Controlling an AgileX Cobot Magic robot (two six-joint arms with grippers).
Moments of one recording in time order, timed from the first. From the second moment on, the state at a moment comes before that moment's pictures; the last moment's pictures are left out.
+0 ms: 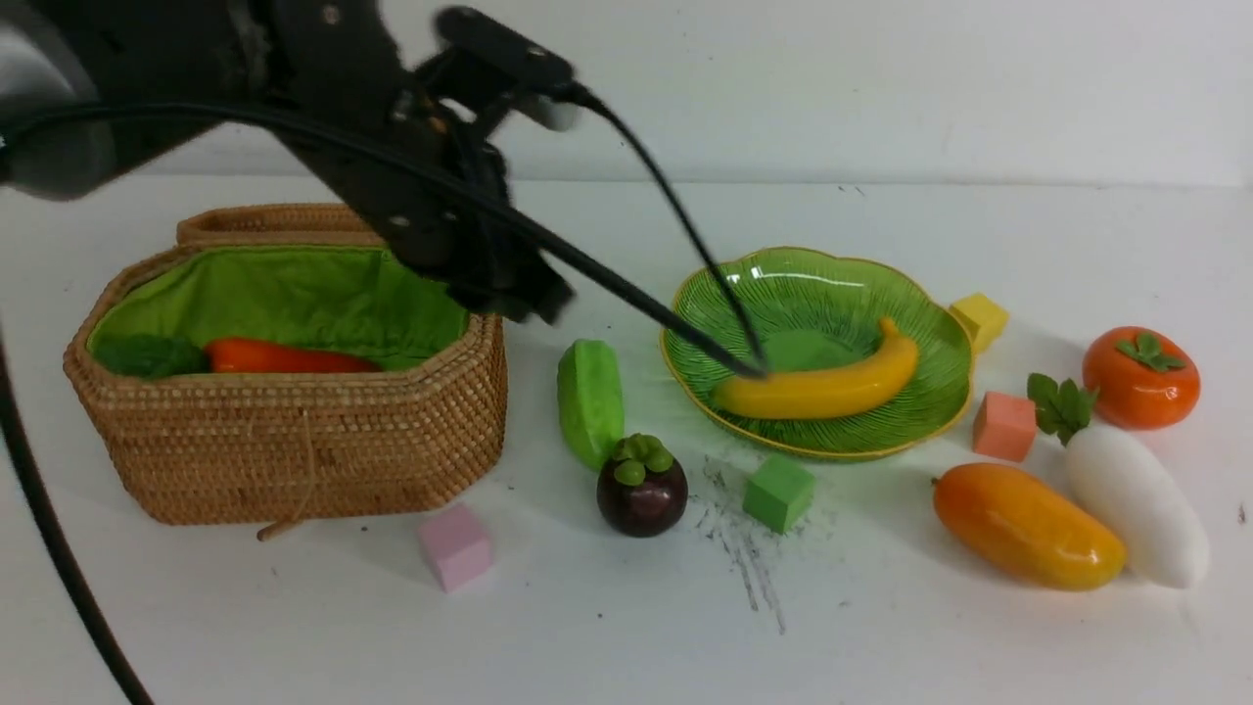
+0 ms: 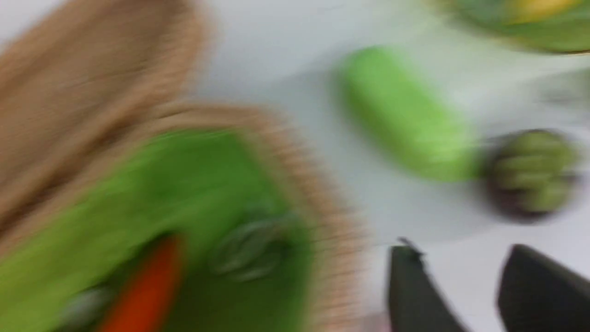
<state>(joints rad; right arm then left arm) 0.53 0.50 -1.05 0.38 1.01 -0.24 -0.47 1.73 -1.60 -0.07 0.91 0.30</state>
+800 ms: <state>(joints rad) 0.53 0.50 -1.05 0.36 1.18 -0.24 -0.70 2.07 -1.60 0.28 0.67 0.34</state>
